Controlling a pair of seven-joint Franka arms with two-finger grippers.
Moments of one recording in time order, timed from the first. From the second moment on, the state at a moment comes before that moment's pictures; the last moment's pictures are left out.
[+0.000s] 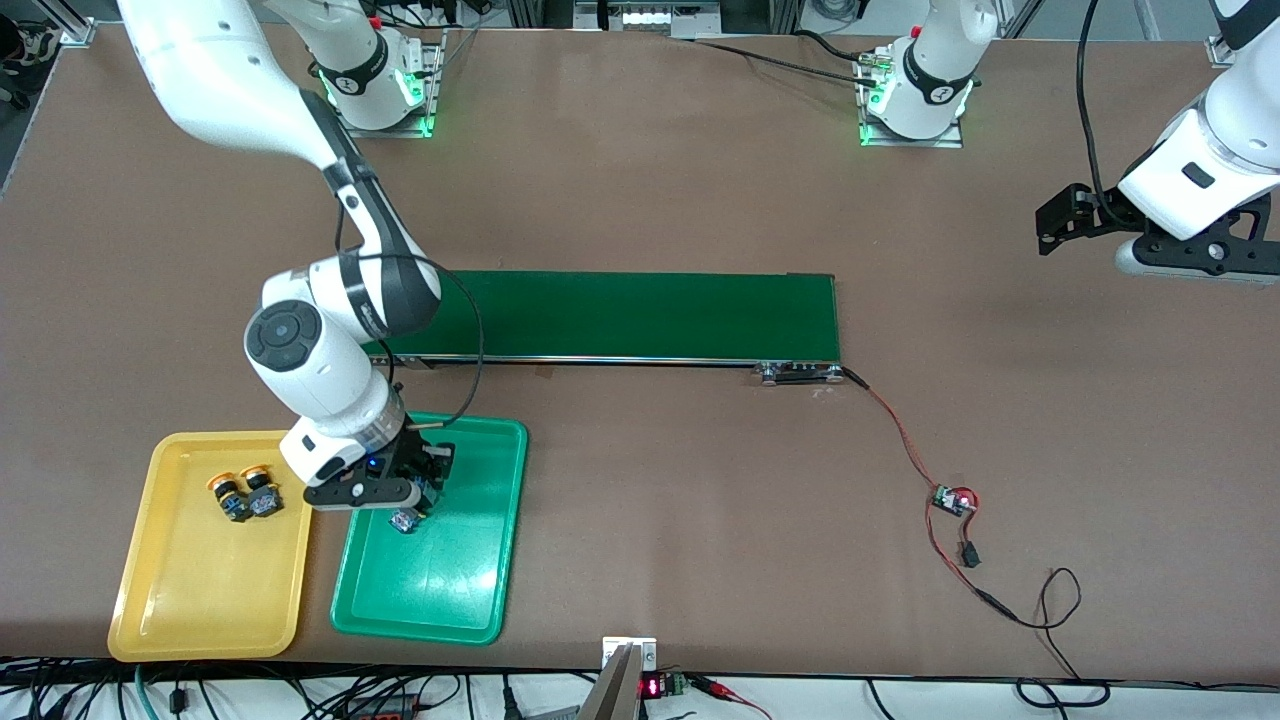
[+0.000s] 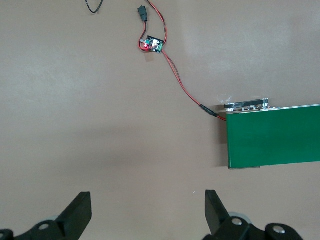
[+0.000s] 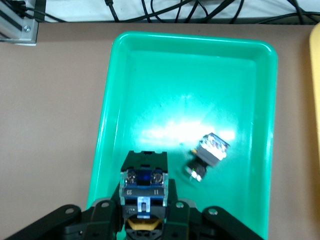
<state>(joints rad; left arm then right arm) -0.04 0.01 -0.07 -1.61 0.06 1.56 -0.02 0.23 0.72 0.10 -1.41 -0.12 2.42 0.34</state>
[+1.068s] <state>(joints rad) -0.04 0.01 -0.07 -1.61 0.06 1.56 -0.02 0.25 0.83 0.11 -1.40 -0.12 2.66 0.34</state>
